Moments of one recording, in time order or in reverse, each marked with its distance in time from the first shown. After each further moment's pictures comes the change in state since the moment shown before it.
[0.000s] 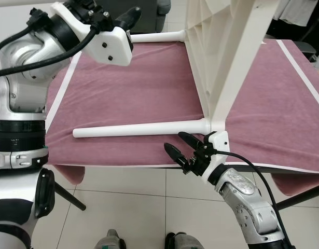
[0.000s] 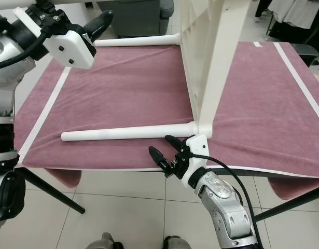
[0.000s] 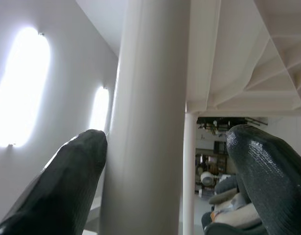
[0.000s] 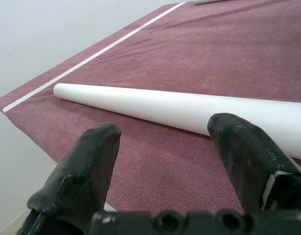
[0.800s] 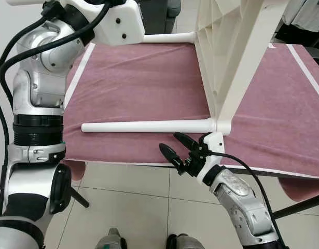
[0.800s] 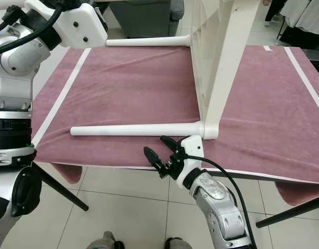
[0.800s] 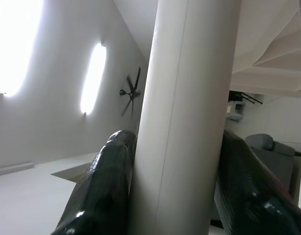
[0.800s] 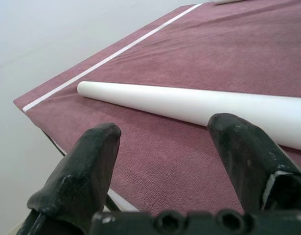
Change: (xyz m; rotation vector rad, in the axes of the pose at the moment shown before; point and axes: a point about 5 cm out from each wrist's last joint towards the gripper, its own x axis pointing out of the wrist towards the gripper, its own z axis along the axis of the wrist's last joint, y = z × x) left arm 0.019 -0.004 0.000 -0.147 0.135 0.036; right arm 0.004 0.010 -0.004 0.021 -0.011 0.005
